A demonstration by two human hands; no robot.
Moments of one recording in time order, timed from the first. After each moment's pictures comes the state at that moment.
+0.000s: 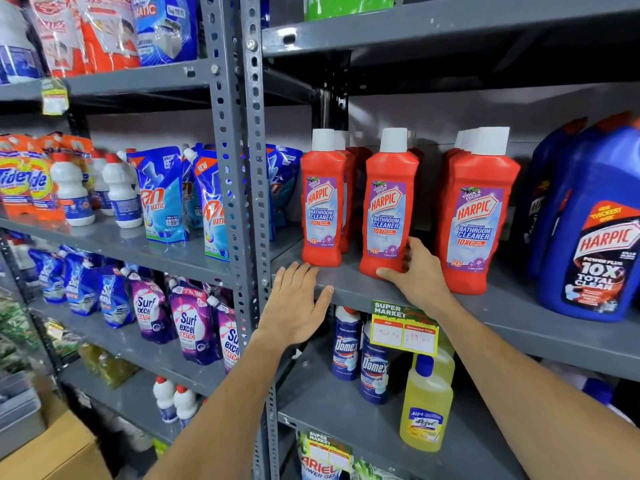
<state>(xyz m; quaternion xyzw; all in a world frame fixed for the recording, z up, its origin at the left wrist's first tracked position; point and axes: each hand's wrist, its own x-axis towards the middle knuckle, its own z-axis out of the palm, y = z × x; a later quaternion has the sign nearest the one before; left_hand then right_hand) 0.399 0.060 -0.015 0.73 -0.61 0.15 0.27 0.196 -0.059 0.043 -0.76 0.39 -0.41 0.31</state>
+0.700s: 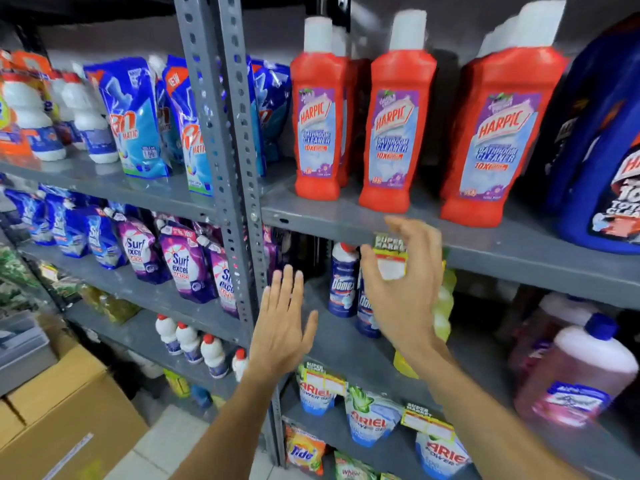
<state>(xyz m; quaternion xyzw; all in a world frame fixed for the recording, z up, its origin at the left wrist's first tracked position) 0.380 0.105 -0.164 0.76 -0.59 0.14 0.25 0.198 0.048 -0.035 -0.70 0.27 -0.65 0.13</state>
